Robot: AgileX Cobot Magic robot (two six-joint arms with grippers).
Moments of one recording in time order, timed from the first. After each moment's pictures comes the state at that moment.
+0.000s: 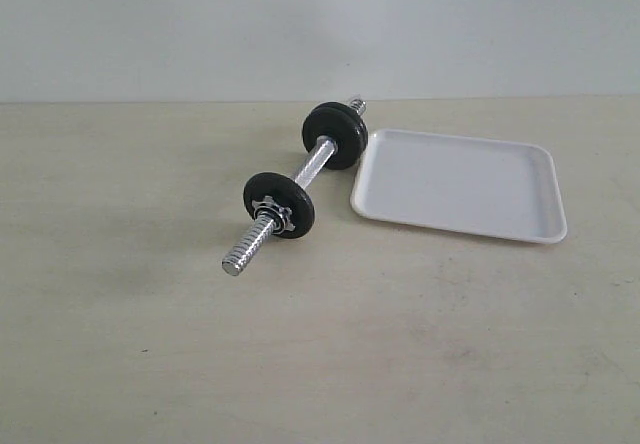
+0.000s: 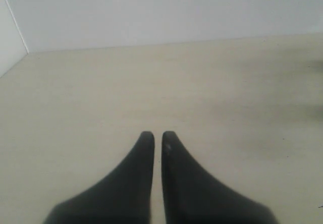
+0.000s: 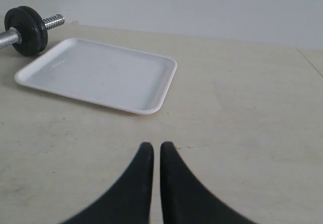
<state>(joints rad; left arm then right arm) 0.49 0.01 0.00 0.16 0.32 -0.05 -0.40 0.02 0.00 0.02 0.33 -0.10</state>
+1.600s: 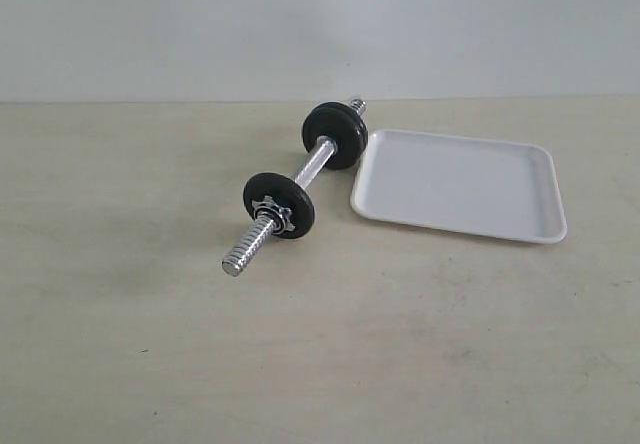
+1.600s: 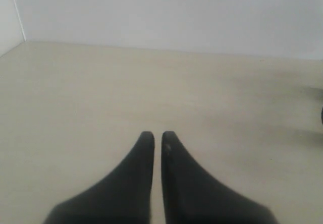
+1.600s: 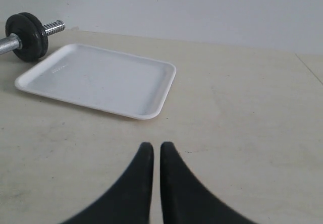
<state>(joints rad) 0.54 0.00 0.00 0.02 0.30 -0.05 -0.40 0.01 0.00 0.02 0.33 -0.10</state>
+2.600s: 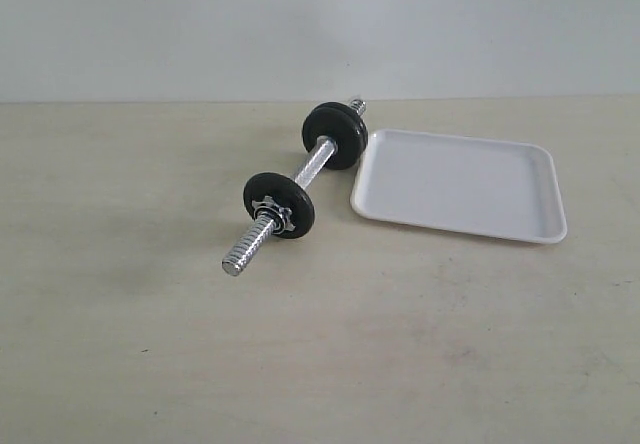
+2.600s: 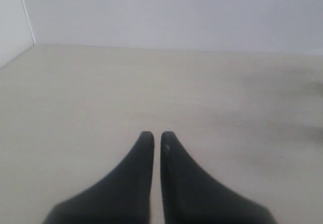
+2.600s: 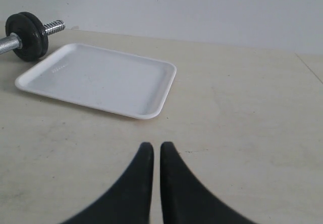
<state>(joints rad) 0.56 0.00 0.00 0.05 0.30 -0.03 -0.40 0.01 0.00 0.02 0.33 -0.10</state>
